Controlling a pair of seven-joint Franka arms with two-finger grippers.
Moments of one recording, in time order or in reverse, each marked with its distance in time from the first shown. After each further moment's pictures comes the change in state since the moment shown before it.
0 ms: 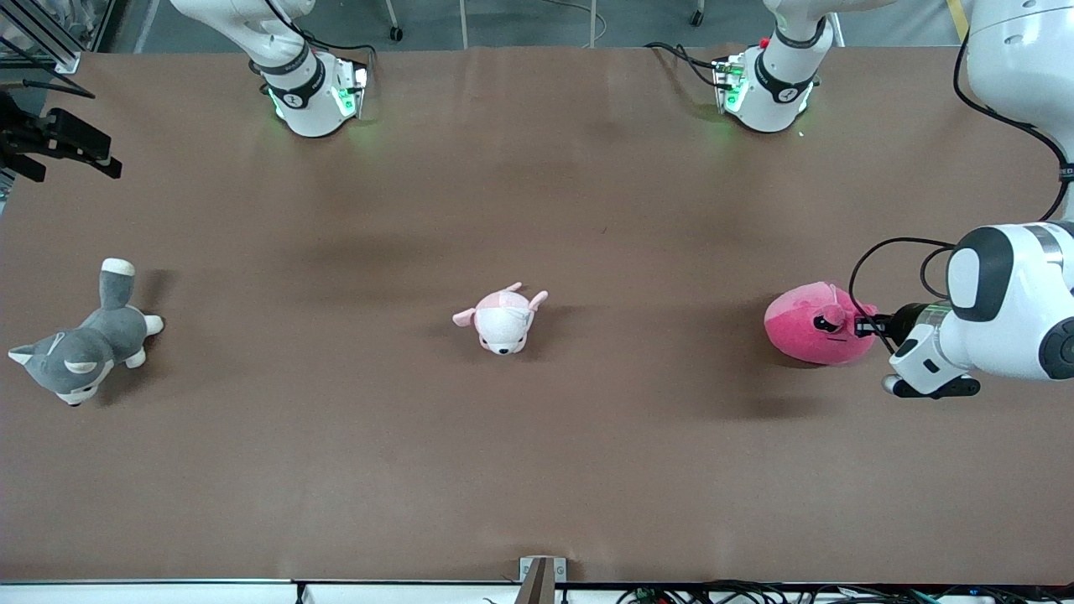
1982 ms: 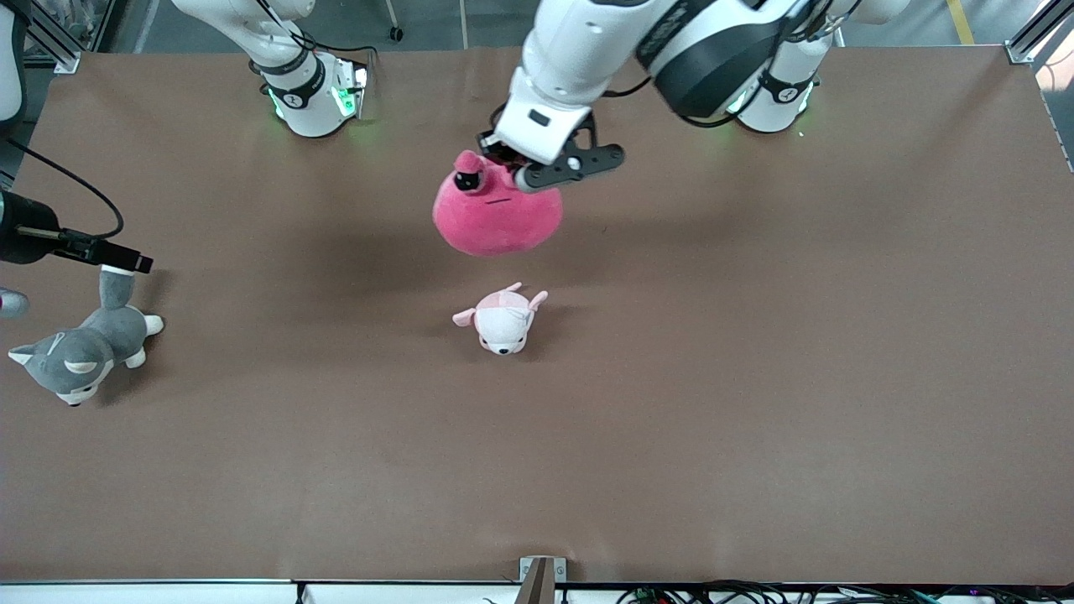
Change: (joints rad) left arm -0.531 -0.081 -0.469 0.306 -0.126 0.108 -1.295; right arm -0.044 0.236 -0.007 0.022 0.109 0.108 0.367
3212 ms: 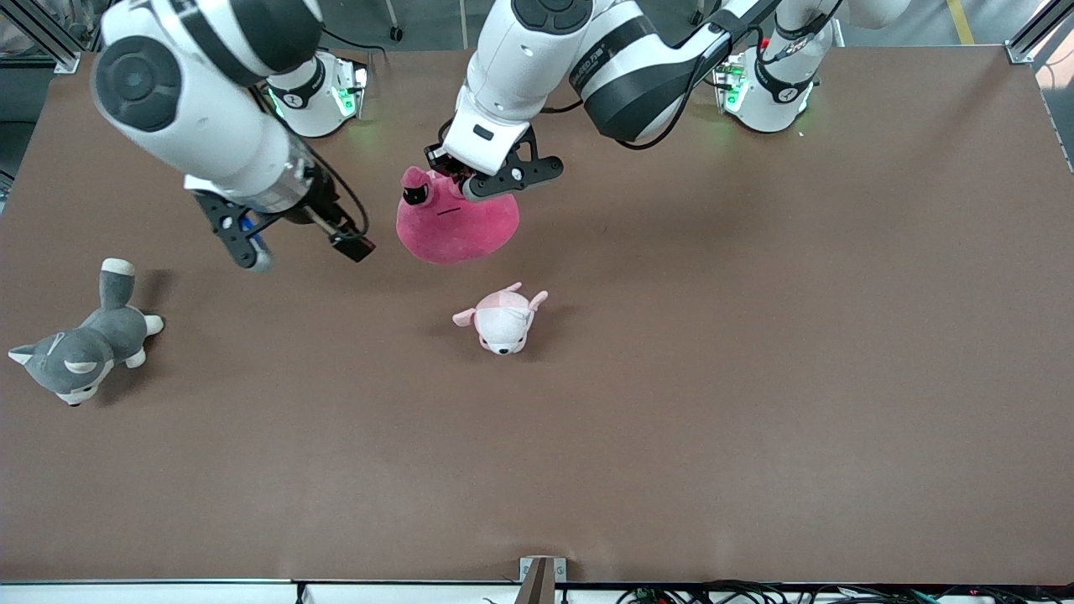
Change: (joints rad) left arm -0.106 0.071 0.054 0.019 0.000 0.145 -0.065; right arm 0.509 -0.005 0.021 -0.037 0.045 0.109 1.065
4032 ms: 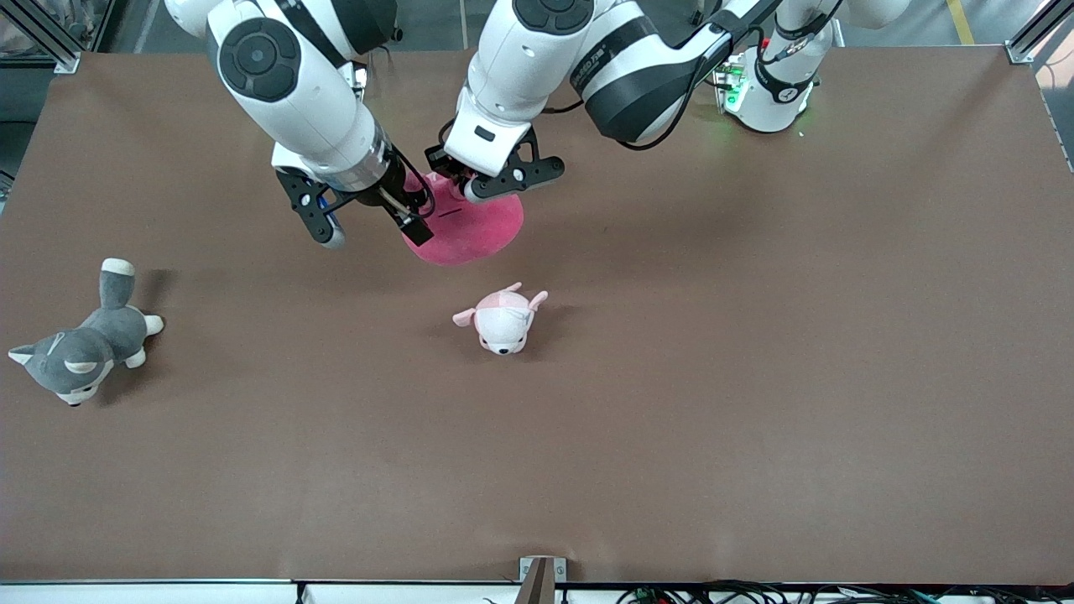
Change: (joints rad) left arm -0.001 0.000 0.003 0.001 0.000 0.002 -0.011; right arm 0.121 -0.033 0.000 -0.102 0.002 0.130 0.135
